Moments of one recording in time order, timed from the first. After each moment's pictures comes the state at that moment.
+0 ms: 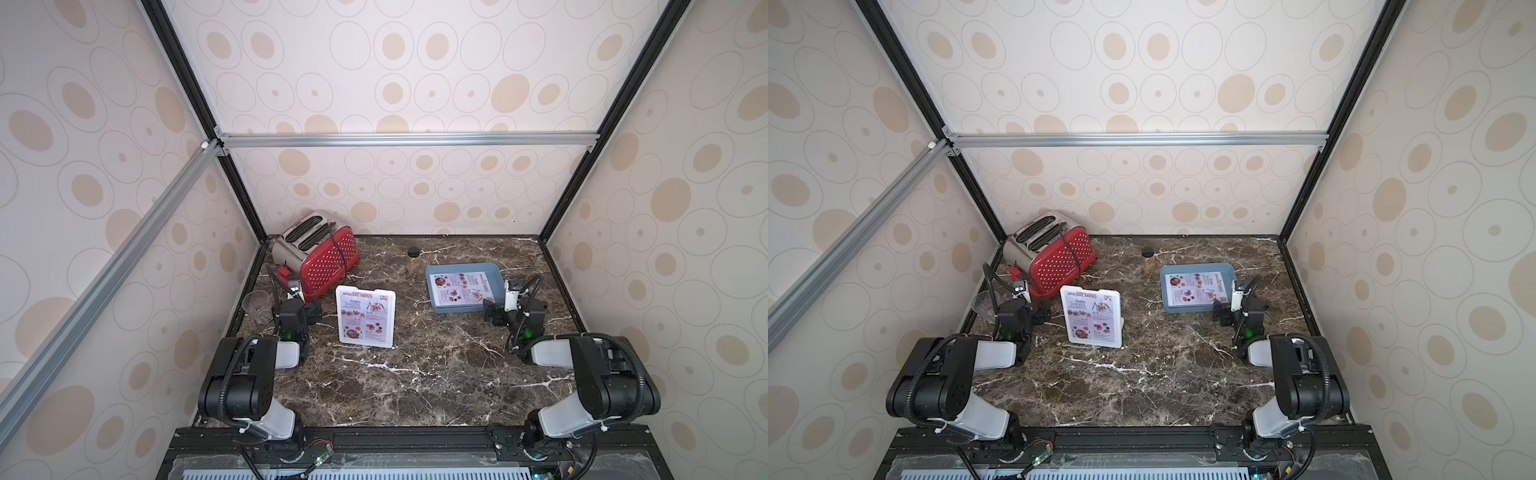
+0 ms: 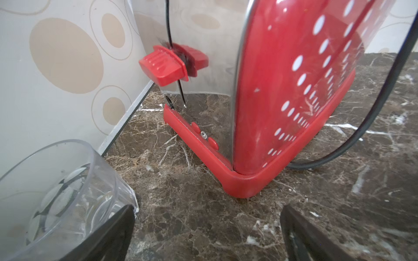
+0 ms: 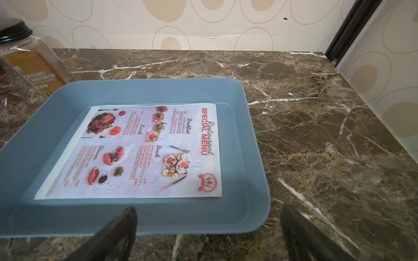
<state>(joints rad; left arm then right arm) 0.01 1.55 0.41 0.74 -0.27 0.03 0.01 1.54 0.41 0.70 -0.04 -0.01</state>
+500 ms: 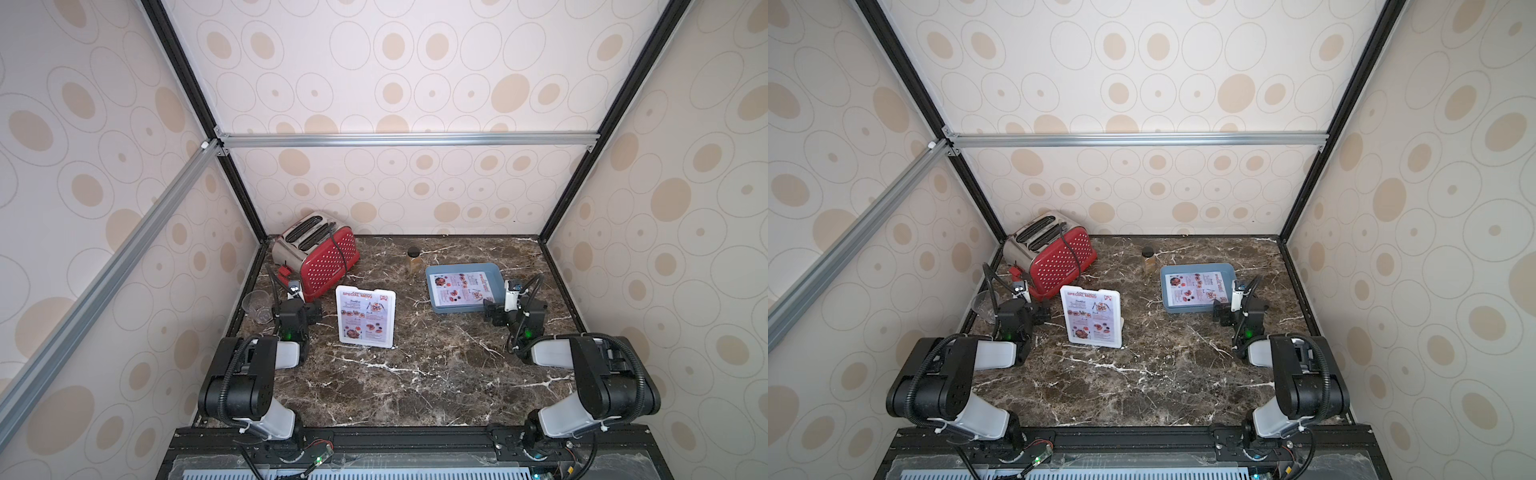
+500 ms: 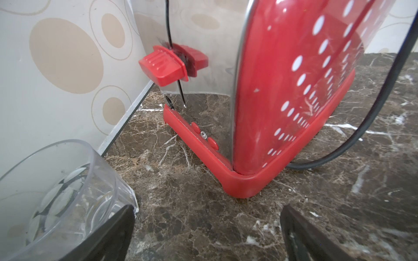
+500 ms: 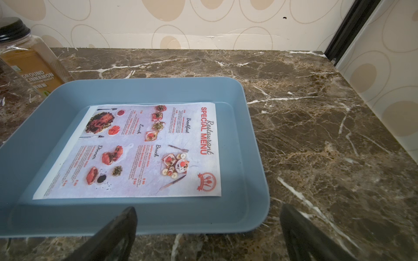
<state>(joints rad) 0.01 1.55 0.41 0.74 -0.27 0.03 0.01 1.54 0.41 0.69 -0.04 -0.01</state>
